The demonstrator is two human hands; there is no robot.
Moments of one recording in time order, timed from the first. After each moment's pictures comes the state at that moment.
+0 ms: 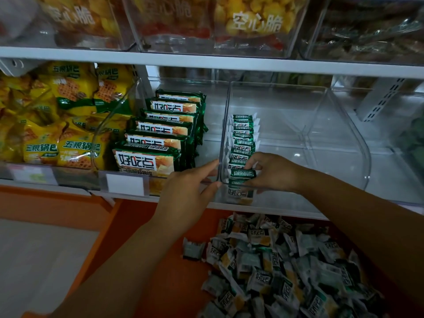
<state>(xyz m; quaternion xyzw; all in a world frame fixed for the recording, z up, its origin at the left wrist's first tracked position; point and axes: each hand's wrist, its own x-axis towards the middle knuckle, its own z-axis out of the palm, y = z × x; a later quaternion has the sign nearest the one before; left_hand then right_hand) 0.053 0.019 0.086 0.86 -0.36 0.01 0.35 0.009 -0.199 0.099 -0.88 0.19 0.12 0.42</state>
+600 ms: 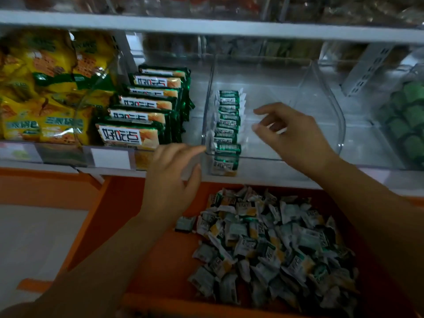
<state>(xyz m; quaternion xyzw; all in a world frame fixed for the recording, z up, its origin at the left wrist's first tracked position) 0.025 0.028 0.068 0.83 -0.40 0.19 0.34 -0.058 -0.199 0.140 -0.91 0.14 -0.15 0.35</state>
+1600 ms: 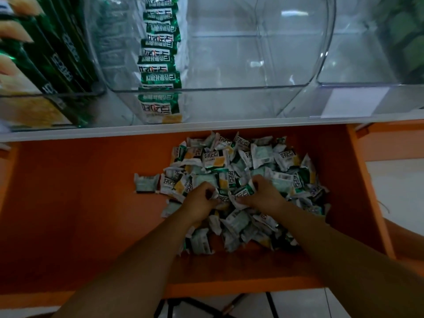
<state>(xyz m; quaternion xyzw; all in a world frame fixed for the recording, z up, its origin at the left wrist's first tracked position) -0.070 -0.060 -0.150 0.82 -0.23 -0.47 0.24 -0.184 -0.220 -0.125 -0.75 0.42 0.23 0.47</state>
